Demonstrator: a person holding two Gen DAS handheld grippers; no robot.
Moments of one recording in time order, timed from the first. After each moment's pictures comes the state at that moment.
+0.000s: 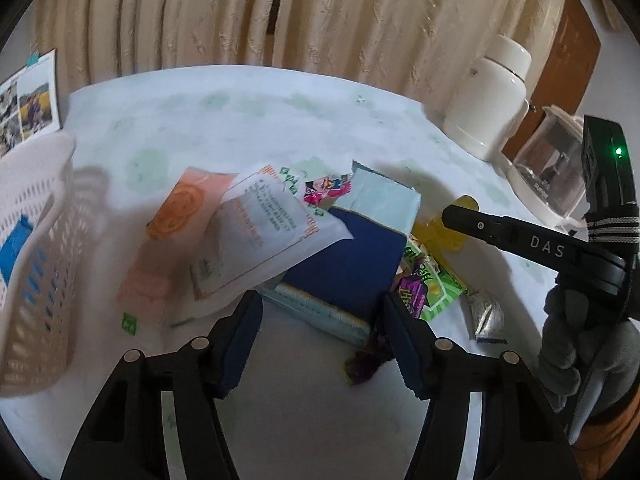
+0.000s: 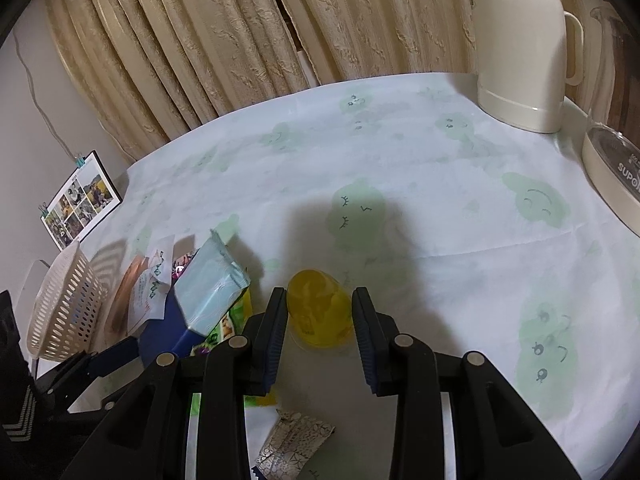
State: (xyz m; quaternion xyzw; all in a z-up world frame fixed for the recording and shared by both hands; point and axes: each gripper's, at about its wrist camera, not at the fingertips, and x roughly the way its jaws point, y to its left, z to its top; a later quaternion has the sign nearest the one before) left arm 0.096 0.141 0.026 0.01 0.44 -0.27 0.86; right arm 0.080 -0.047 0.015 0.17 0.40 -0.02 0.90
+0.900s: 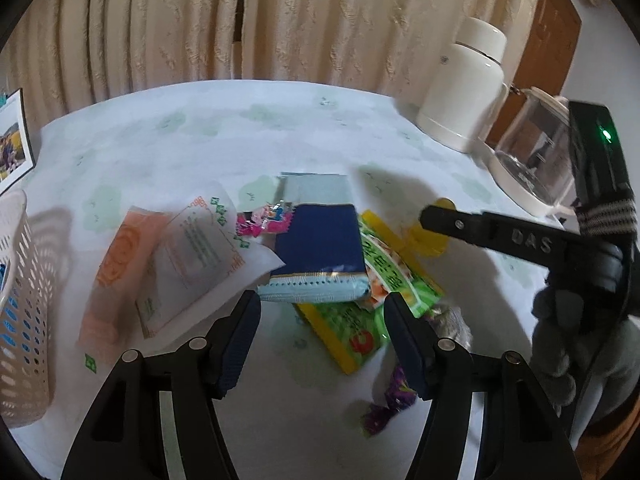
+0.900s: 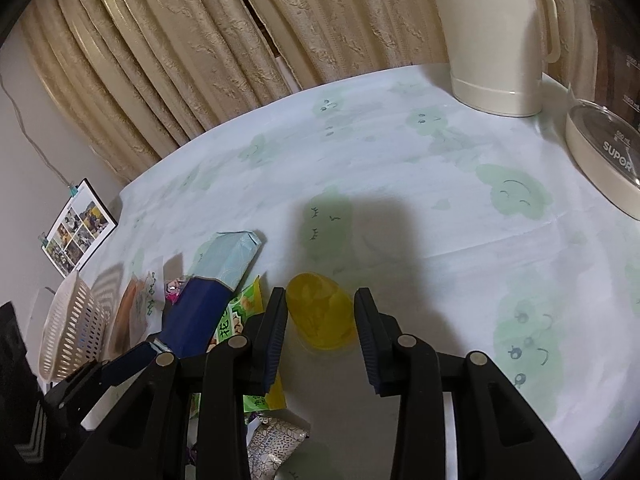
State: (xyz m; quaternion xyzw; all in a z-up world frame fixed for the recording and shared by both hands) left arm 0.104 0.107 0.038 0.02 0.44 -0.29 0.85; right arm 0.080 -0.070 0.017 0.21 0.40 -0.04 0.89
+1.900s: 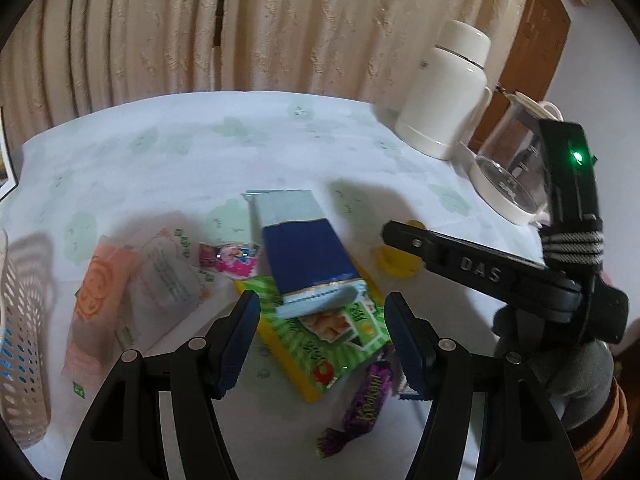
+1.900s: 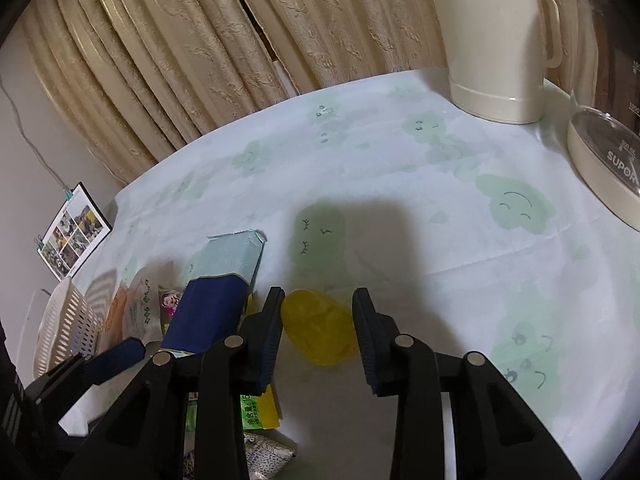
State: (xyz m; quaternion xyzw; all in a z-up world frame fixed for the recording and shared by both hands) left arm 0.108 0.085 0.060 0.01 0.44 -0.32 0.84; right arm 0.089 -0.079 0.013 0.21 0.39 -0.04 0.90
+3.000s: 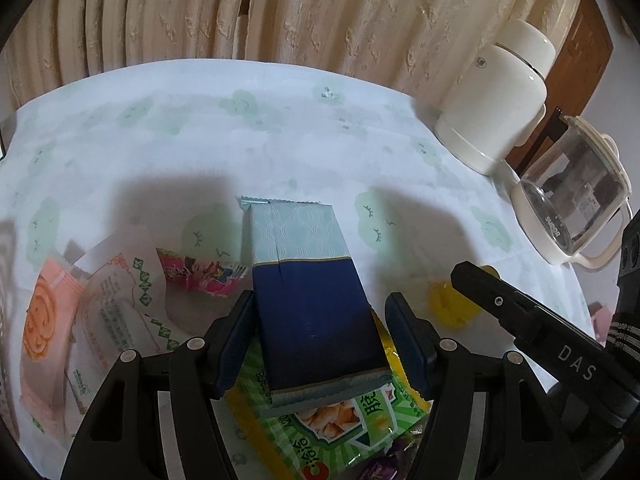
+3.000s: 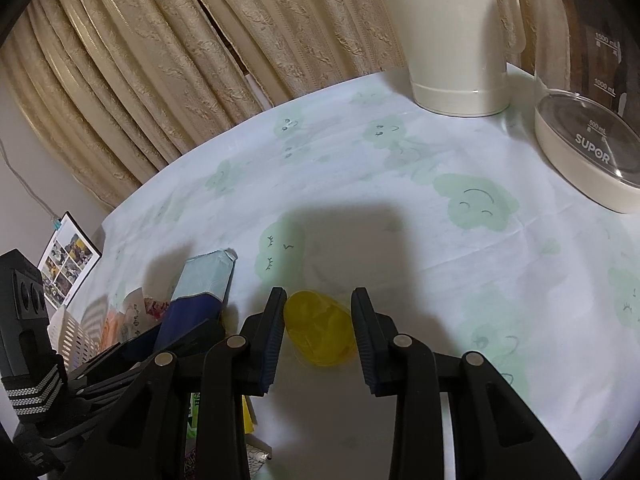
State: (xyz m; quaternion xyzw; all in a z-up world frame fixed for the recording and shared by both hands) left arm 0.157 0.047 0.029 -0.02 0.48 -0.27 0.84; right arm 0.082 -0.105 0.016 0.24 0.38 -0.08 0.89
